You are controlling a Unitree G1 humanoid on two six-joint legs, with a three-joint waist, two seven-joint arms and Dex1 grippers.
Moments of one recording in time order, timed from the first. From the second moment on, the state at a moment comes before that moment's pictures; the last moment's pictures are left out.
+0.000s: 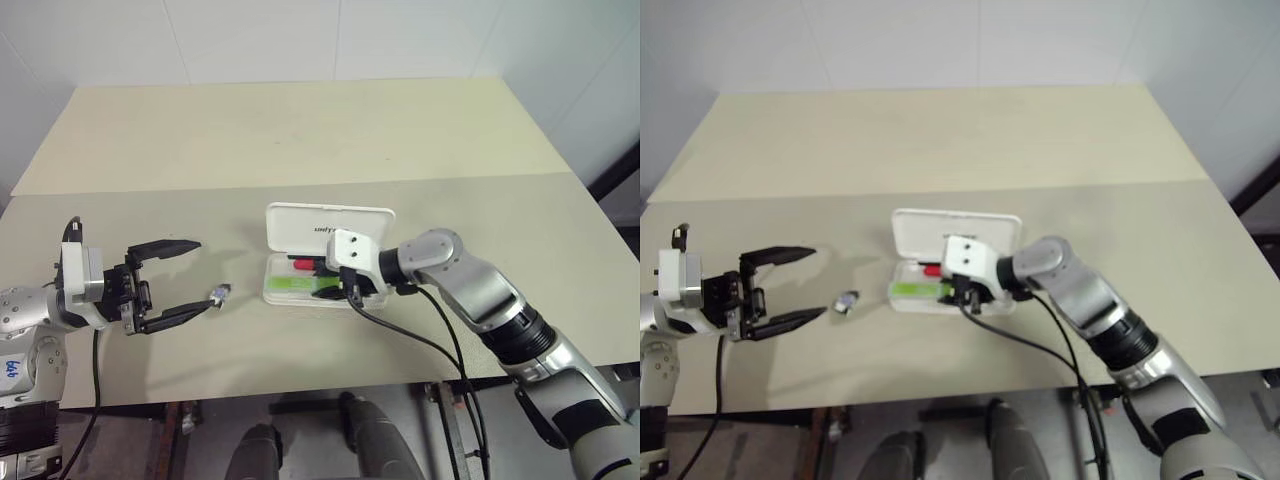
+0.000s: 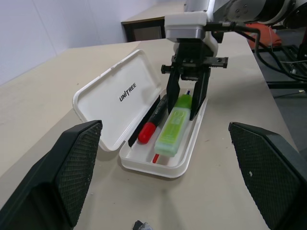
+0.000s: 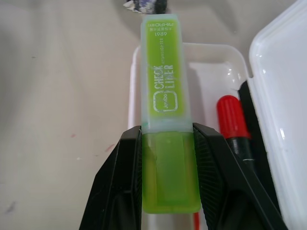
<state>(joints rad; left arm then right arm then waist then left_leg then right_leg) -0.16 0.75 0.38 0.00 -0.63 0.00 -1.33 -0.78 -0.52 0.51 -0.07 0.16 0.55 1.03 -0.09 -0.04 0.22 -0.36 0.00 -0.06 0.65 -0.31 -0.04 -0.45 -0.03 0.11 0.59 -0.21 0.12</state>
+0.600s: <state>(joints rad) -0.14 0.75 0.39 -0.04 -0.64 0.01 -1.31 -0.78 -0.52 0.51 -0.08 0.12 0.55 1.07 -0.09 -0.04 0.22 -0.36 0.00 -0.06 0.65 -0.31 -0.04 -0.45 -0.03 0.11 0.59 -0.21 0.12</state>
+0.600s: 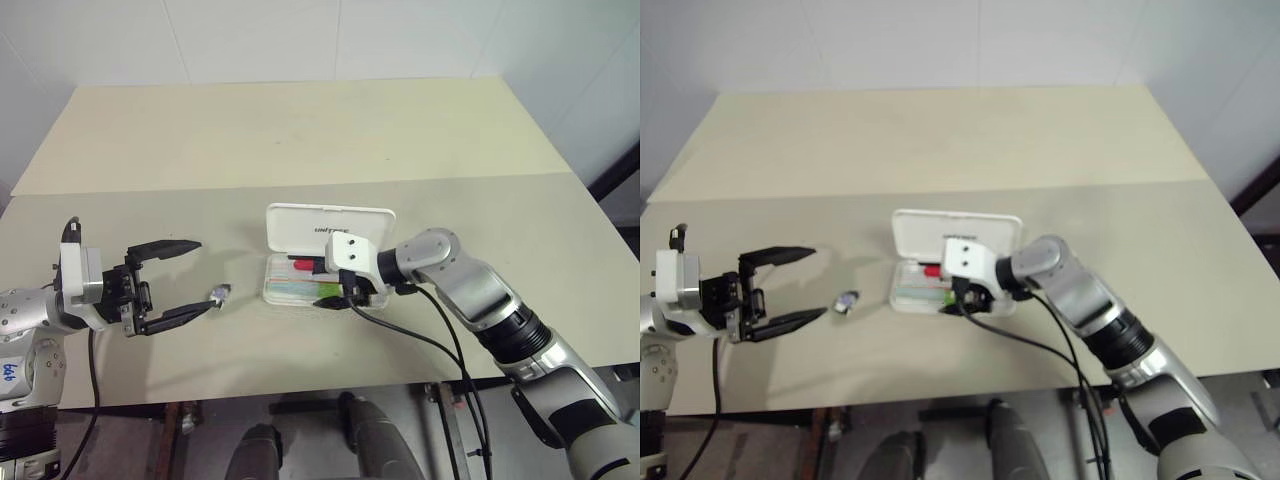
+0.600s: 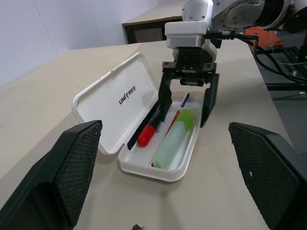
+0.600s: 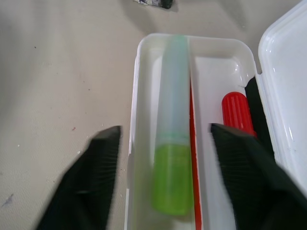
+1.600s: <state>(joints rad) -0.11 0.70 0.39 -0.10 -0.64 0.00 -1.24 -0.73 -0.54 0.46 -0.19 0.18 0.65 1.09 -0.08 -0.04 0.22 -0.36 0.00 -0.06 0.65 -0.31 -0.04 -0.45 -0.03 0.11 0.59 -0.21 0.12</state>
